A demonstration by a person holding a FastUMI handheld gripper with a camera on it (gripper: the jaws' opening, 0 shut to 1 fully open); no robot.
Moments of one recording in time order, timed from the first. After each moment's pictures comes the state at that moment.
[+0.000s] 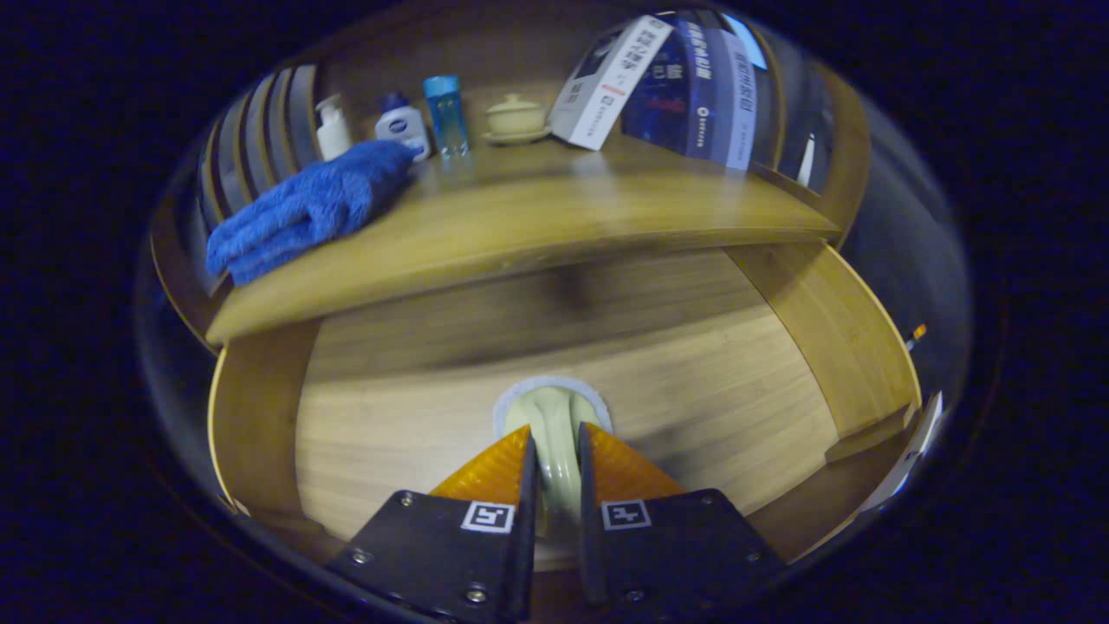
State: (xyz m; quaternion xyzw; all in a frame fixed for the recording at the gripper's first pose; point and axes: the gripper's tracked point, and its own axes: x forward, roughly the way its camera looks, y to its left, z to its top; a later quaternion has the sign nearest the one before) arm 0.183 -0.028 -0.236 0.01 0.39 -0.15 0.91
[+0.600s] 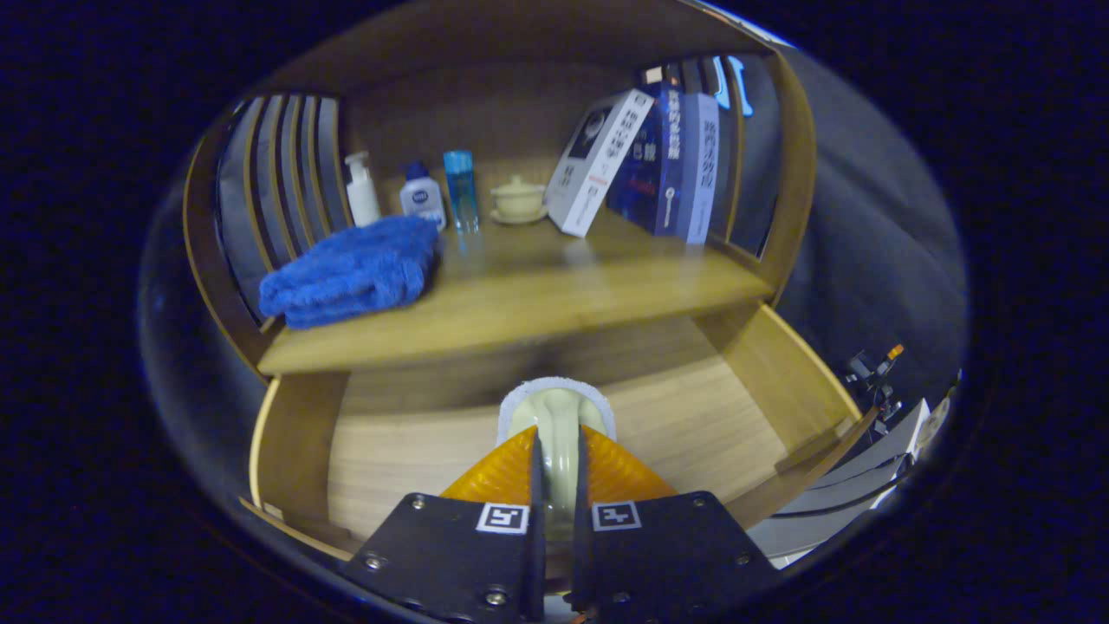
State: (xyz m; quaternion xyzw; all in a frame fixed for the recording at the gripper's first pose) arm 0.157 -0.024 -0.136 0.02 0.26 -0.17 0.95
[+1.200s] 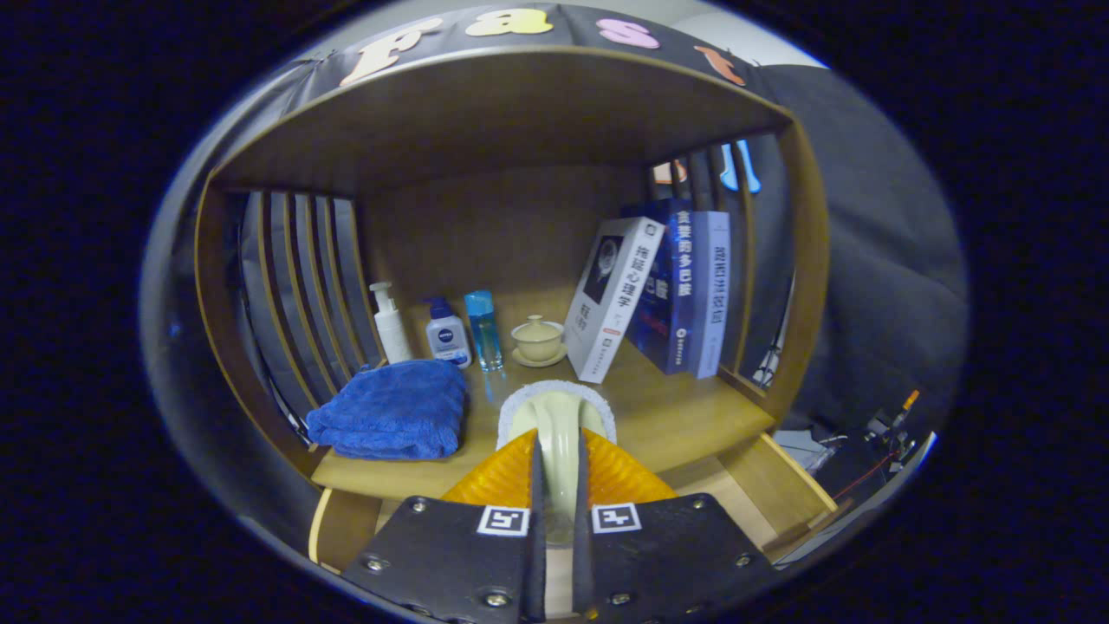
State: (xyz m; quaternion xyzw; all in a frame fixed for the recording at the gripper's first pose) arm 0.238 -0.018 -0.039 0.01 0.13 -0.12 0.98
